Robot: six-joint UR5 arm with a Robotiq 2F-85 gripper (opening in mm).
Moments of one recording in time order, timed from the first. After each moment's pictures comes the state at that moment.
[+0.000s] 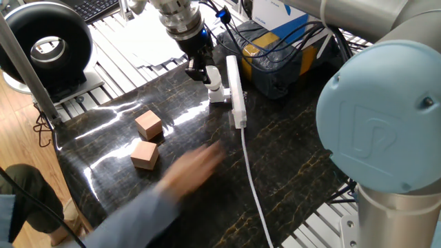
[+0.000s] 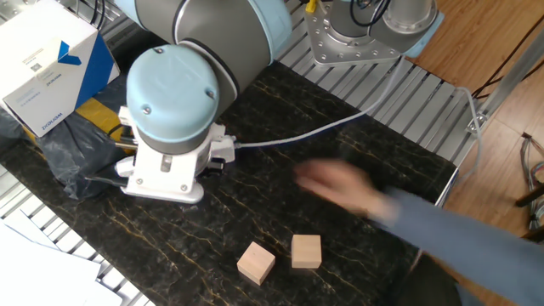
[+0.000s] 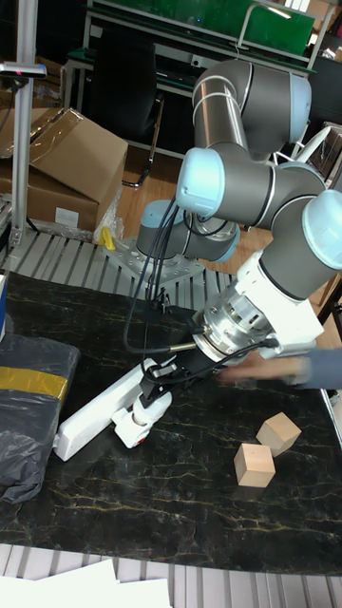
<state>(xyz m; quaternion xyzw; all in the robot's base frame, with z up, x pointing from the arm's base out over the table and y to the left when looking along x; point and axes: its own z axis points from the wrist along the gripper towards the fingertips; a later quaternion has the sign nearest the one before) 0.617 -0.003 0.108 0.30 -0.94 0.16 0.10</state>
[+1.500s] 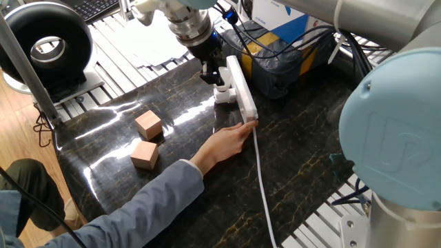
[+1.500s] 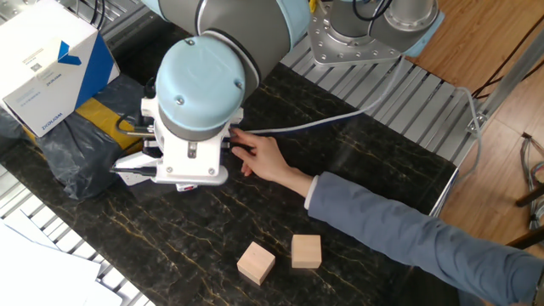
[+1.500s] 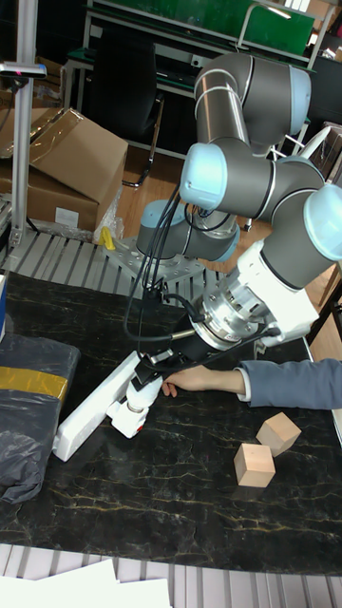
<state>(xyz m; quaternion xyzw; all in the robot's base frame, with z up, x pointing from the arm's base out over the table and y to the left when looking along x) 0.596 -0.008 0.114 0.35 -0.92 0.17 0.11</state>
